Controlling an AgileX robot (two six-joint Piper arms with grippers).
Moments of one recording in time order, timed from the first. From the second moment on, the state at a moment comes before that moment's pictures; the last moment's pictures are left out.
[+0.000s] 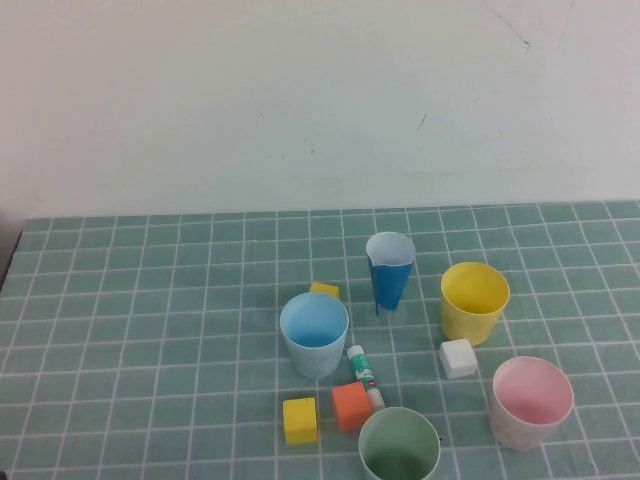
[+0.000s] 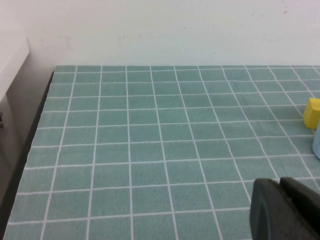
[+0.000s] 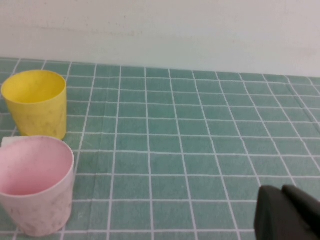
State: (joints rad) right arm -0.07 -0.01 0.03 0.00 0.39 -0.10; left arm -0.07 -0.01 0.02 -0.06 0.35 -0.06
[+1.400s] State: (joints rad) right arm -0.07 -0.01 0.03 -0.29 -0.08 -0.09; left arm -0.07 -0.01 0.02 -0.01 -0.32 0.03
